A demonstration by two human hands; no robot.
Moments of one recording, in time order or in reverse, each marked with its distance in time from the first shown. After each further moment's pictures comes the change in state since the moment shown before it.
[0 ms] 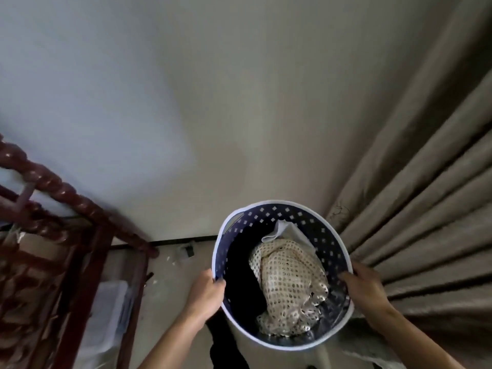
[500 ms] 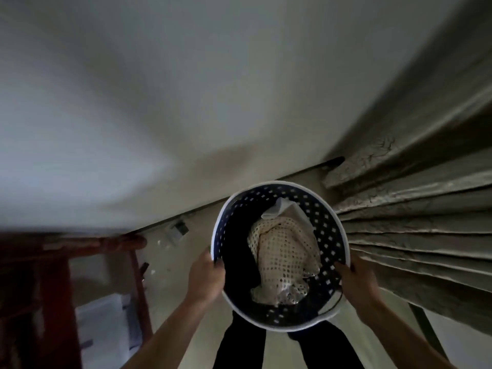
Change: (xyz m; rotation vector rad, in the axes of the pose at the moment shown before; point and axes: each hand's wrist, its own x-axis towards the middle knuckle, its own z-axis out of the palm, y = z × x) left_hand 0.276 -0.040 -0.001 0.285 -0.156 -0.043; right_hand 0.154 0.066 0.209 0.138 0.141 0.486
